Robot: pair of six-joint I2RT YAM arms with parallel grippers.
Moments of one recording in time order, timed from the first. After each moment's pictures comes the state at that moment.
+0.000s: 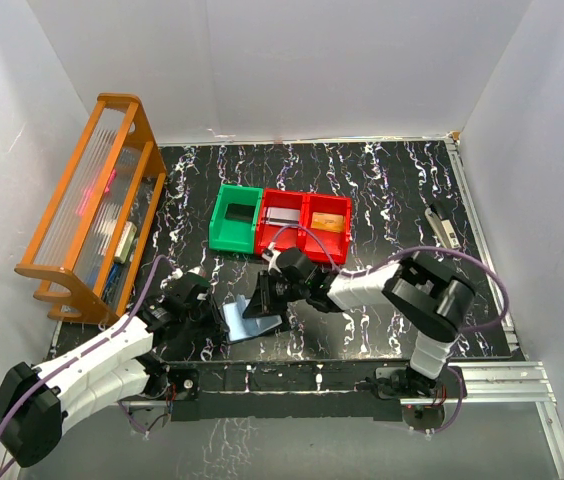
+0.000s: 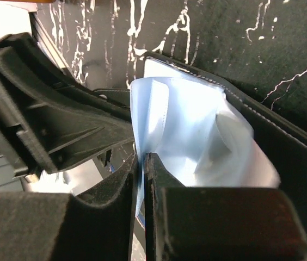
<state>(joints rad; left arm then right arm) -0.68 0.86 0.34 -0.53 0.05 -0.95 0.94 1.72 0.77 0.35 -0.43 0.95</state>
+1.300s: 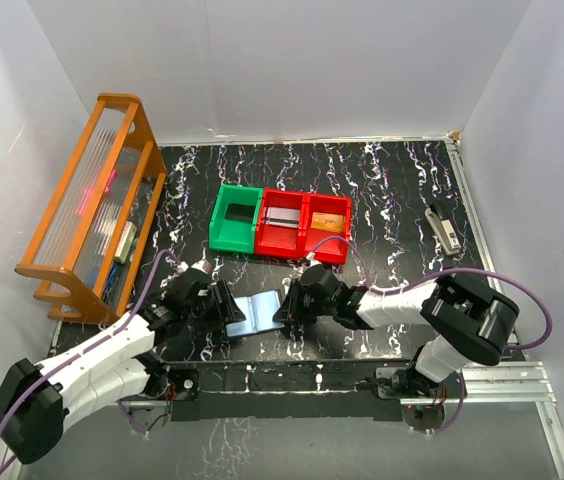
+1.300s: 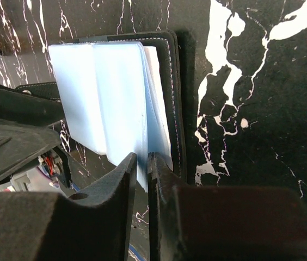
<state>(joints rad) -0.68 0.87 0.36 -0.41 0.08 -0.94 0.95 1.52 0.53 0.27 -0.14 1.07</state>
